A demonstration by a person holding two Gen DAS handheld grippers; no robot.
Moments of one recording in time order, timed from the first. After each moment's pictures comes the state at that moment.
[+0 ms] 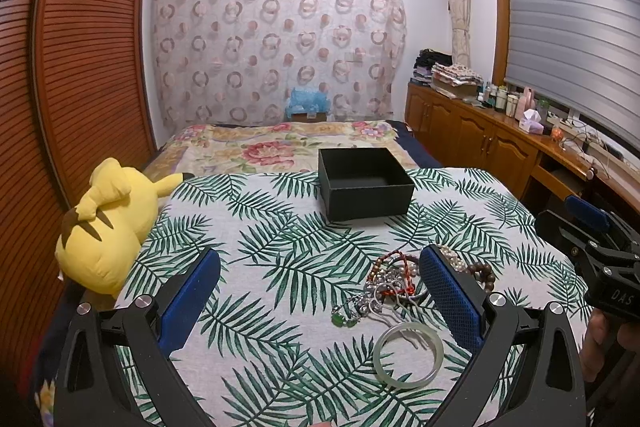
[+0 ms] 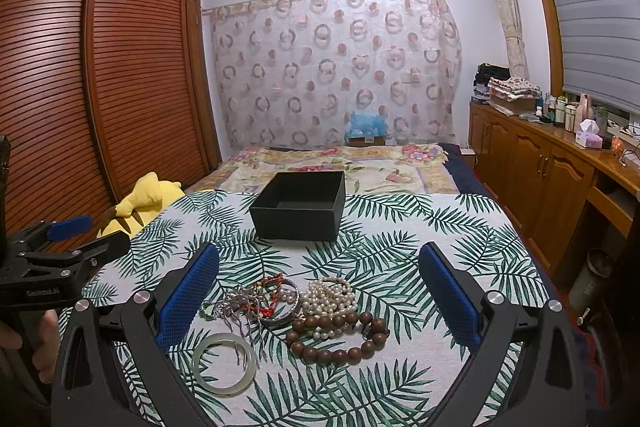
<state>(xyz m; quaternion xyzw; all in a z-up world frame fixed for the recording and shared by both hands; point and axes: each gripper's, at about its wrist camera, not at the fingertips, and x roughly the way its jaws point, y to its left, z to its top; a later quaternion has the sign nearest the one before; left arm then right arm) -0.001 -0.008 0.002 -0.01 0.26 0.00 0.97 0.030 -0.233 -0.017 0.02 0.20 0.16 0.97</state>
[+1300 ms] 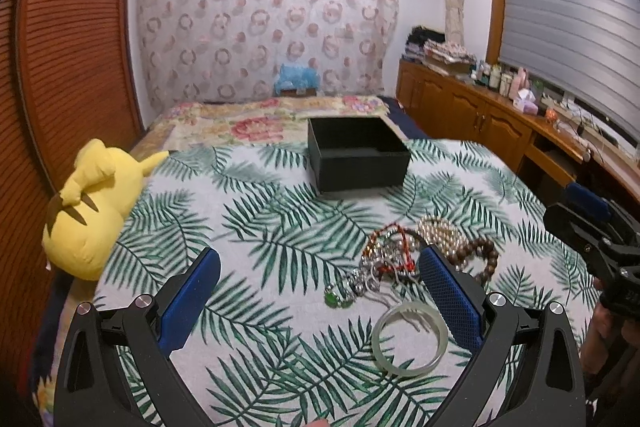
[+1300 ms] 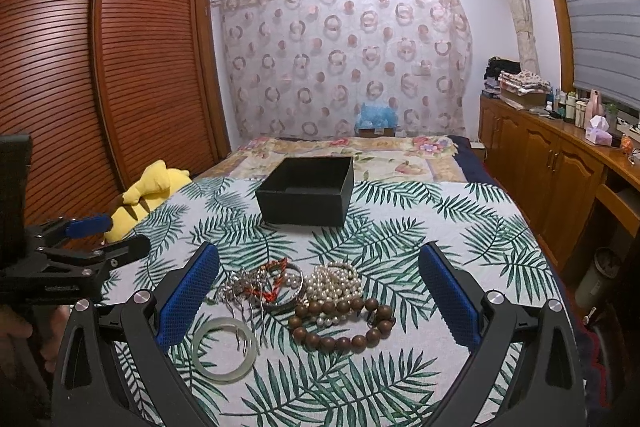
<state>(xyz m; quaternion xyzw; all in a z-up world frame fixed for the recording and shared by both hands) 0.012 -0.019 -0.024 -0.01 0.30 -0.03 0.95 0.022 -0.220 -0.028 0.01 0.22 0.18 0.96</state>
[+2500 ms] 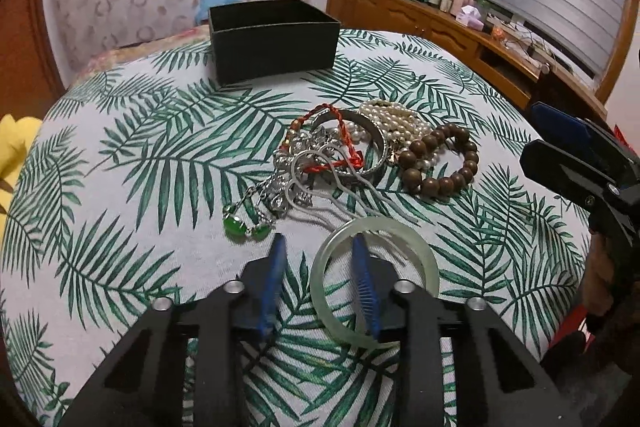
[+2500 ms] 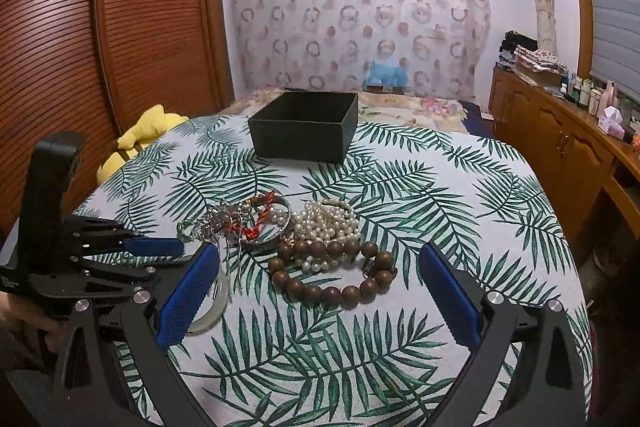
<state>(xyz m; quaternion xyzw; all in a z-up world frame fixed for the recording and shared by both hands) 0.052 -0.051 -0.107 0.03 0.43 -0.16 0.89 0.046 -0.224 -0.079 -0.03 0.29 0.20 0.93</state>
